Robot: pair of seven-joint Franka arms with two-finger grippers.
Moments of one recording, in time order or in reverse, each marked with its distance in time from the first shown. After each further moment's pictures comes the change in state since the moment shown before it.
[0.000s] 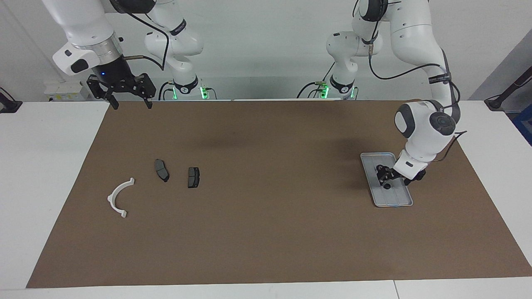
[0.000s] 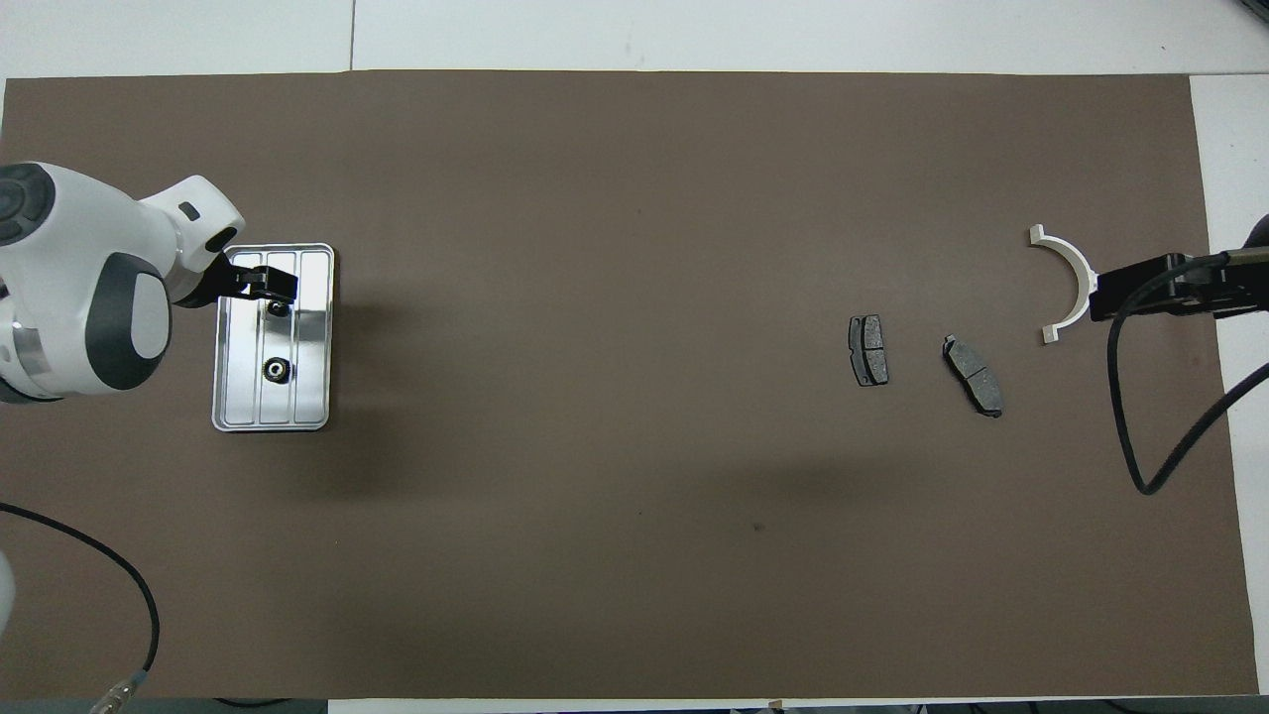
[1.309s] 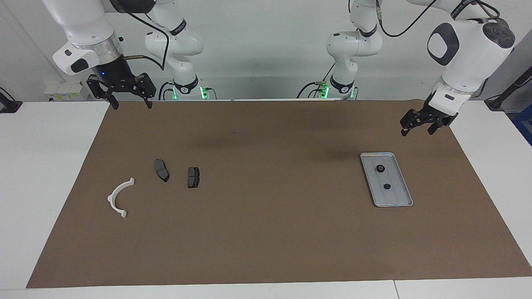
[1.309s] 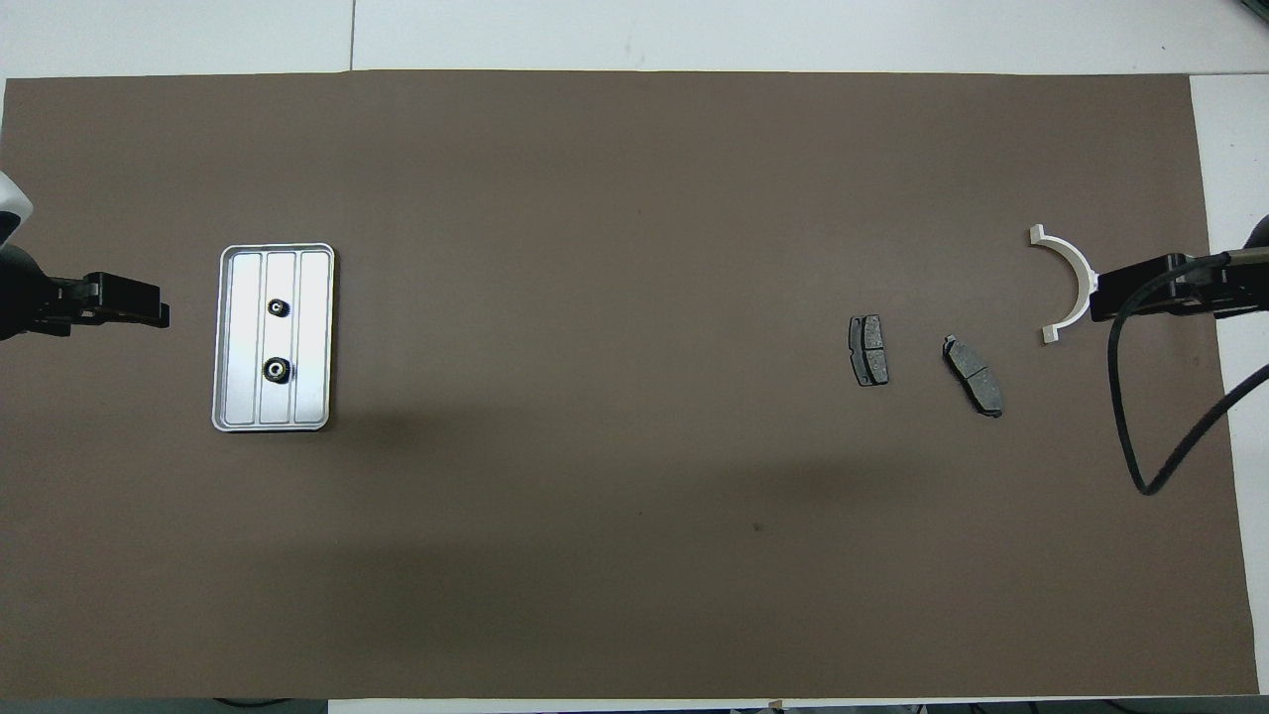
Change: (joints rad) left arm 0.001 -0.320 0.031 0.062 -0.020 -0.399 -0.065; right arm 0.000 -0.001 0.000 0.000 0.000 0.000 0.000
